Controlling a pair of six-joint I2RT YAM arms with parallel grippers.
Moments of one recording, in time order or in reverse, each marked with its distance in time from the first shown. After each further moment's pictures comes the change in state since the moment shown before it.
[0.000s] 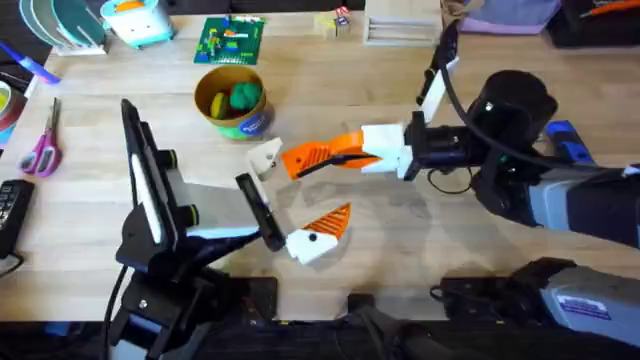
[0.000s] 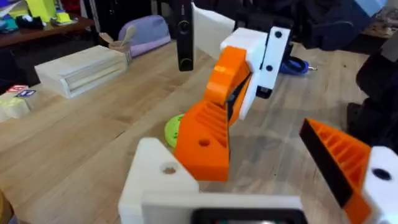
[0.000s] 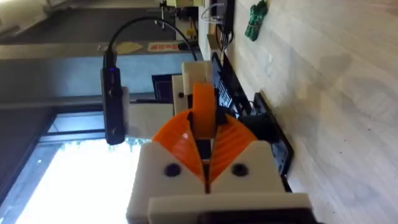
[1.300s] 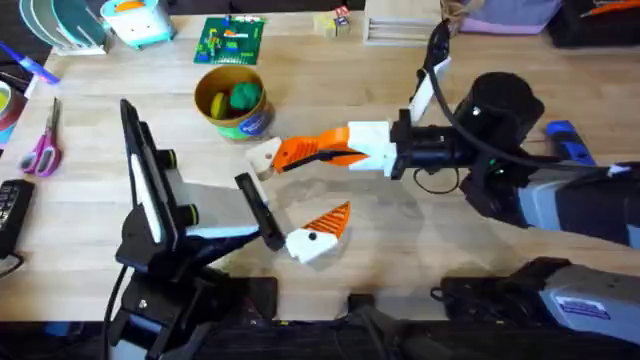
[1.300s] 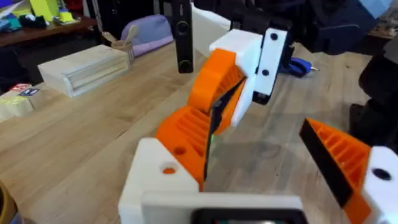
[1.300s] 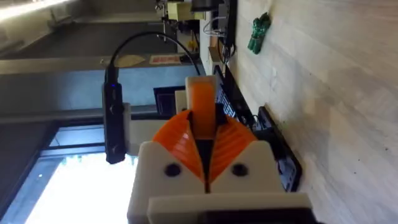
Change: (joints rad) left arm 0.000 0.000 0.000 0.000 -0.004 -0.001; right arm 0.081 0.025 0.019 0.045 0.121 0.053
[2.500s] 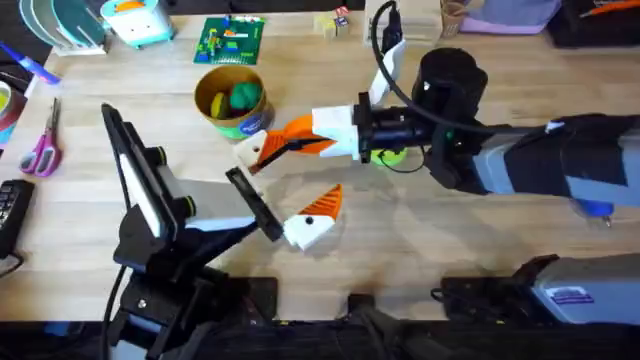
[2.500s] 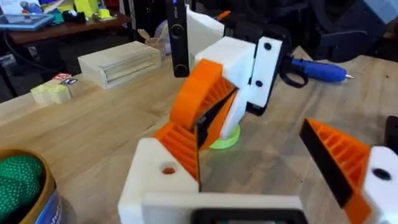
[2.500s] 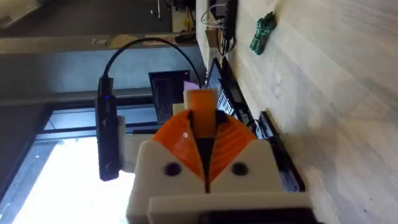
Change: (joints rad) left arm 0.014 0.000 0.000 0.004 -0.109 -0.015; right arm 0.083 0.219 0.205 -0.003 0.012 -0.023
